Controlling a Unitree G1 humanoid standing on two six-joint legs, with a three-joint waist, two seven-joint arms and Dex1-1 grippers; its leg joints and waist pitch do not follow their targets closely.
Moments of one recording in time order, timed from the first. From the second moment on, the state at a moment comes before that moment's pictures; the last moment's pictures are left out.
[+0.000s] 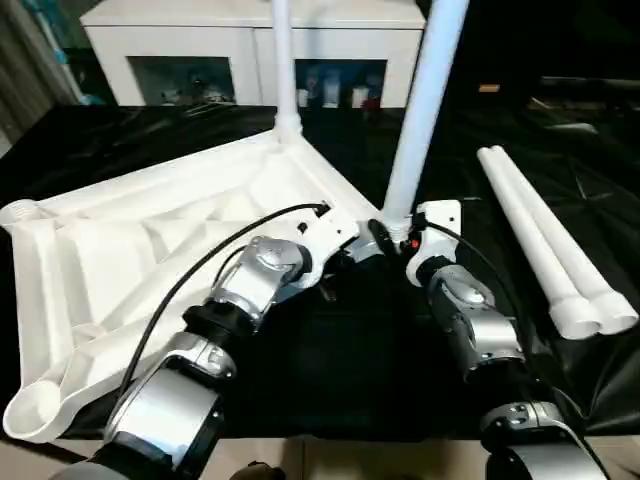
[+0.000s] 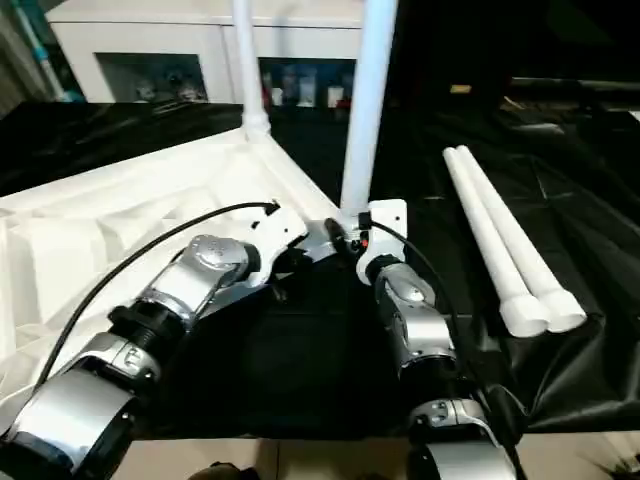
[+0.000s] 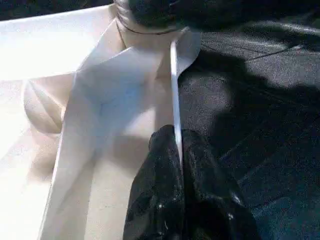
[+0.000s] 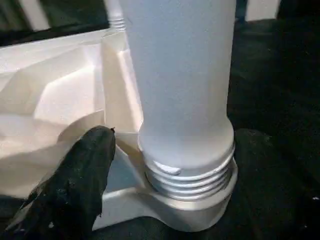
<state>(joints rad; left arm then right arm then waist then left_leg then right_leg) -0.79 0.12 -0.29 0.77 0.15 0.28 -0.68 -0.52 -0.11 -0.03 0.57 0.15 0.09 0.33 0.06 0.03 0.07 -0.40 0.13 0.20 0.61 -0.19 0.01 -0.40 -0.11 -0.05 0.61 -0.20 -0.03</state>
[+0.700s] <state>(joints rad) -0.60 0.32 -0.36 0.45 0.09 0.23 -1.05 -0.47 -0.34 0.13 0.46 0.17 0.16 0.89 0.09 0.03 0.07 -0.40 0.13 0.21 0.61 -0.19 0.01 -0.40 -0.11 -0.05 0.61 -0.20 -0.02</state>
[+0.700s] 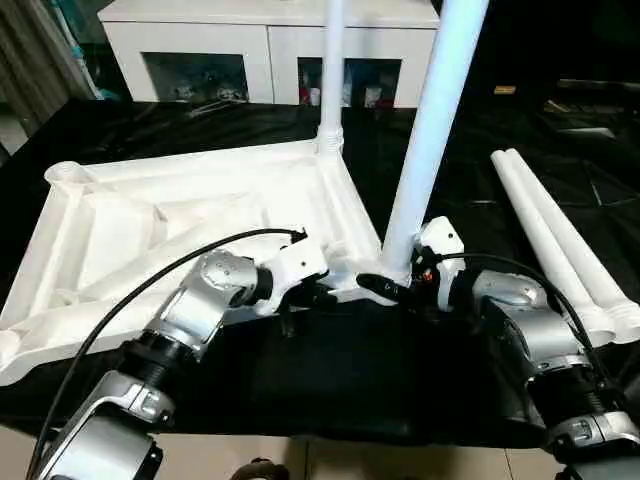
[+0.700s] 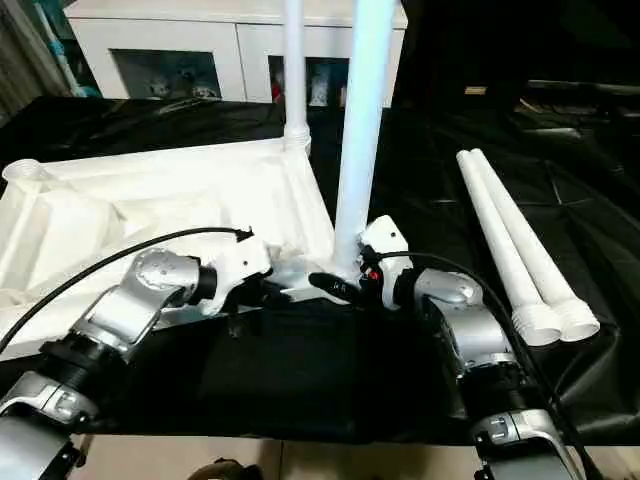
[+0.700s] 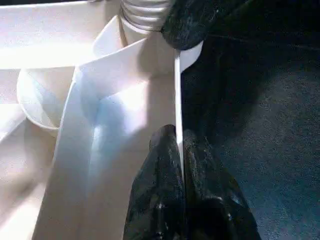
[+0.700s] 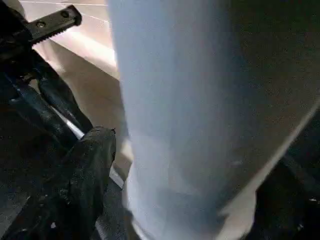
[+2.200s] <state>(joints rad) -0.82 0.10 -0.31 0.81 0.13 0.28 -0.67 -0.60 -0.05 -0.08 0.73 0.13 0.05 0.21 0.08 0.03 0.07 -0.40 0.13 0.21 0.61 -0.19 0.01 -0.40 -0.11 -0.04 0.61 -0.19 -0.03</state>
